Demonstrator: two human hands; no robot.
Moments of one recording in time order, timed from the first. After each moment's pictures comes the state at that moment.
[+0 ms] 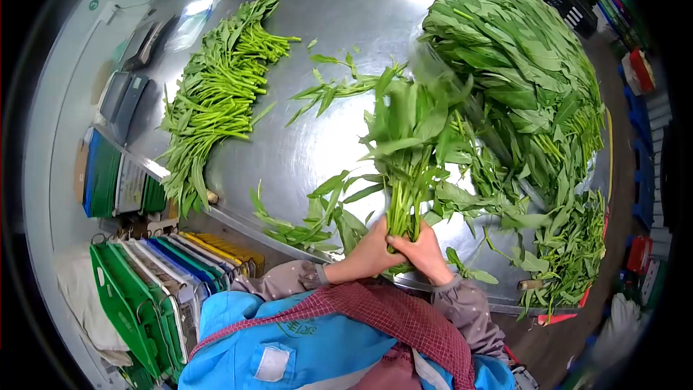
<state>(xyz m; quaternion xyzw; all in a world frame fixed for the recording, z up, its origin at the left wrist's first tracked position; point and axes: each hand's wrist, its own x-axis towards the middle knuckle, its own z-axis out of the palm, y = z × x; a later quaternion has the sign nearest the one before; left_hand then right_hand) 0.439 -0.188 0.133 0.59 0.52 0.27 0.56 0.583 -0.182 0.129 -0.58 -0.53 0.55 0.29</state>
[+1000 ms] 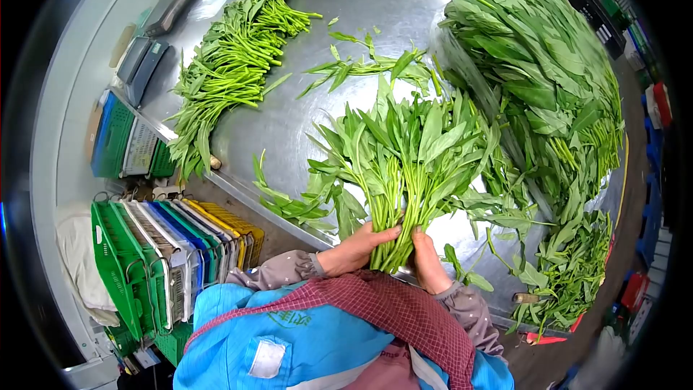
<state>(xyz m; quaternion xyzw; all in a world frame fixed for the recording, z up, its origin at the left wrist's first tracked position) 0.446 -0.210 0.127 0.10 0.42 0.33 0.84 0.596 -0.215 0.111 -0.49 -0.24 0.76 0.35</state>
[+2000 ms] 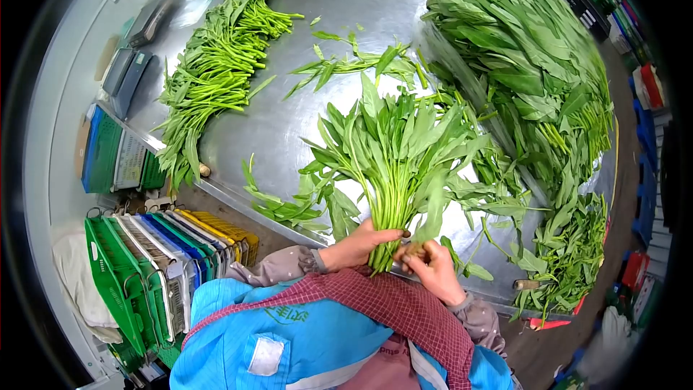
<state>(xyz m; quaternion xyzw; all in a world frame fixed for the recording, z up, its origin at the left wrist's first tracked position) 0.450 -0.208 0.104 0.13 0.36 0.31 0.87 0.627 -0.224 0.156 -0.46 -0.43 0.73 0.28</state>
